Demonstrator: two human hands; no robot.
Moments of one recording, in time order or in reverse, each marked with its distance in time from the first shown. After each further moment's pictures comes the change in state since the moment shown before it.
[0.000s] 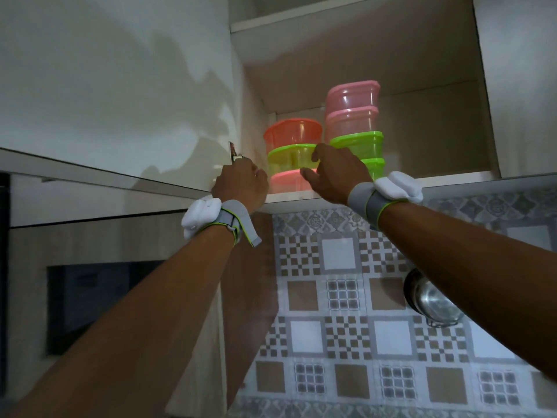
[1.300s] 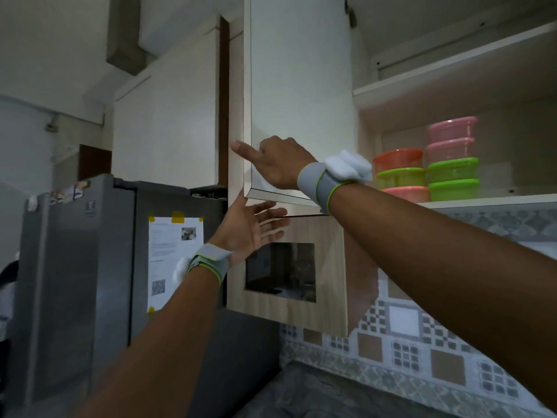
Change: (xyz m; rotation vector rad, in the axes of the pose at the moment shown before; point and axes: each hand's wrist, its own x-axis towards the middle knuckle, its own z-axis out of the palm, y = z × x) left_hand -0.180 -0.065 -0.323 -1.228 -0.339 -0.509; right_hand -0.115 -0.319 -0.220 0.493 -0.193 -0.431
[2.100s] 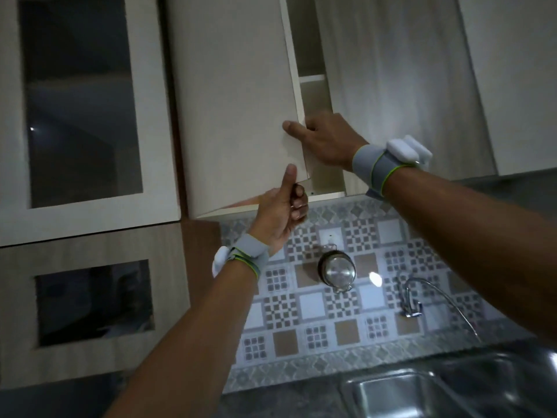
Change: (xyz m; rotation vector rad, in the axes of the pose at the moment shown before) left_hand 0.043 -0.118 0.286 -0.151 -0.621 0.046; right_hand -0.143 0.173 -0.189 -0.392 0.272 0.360
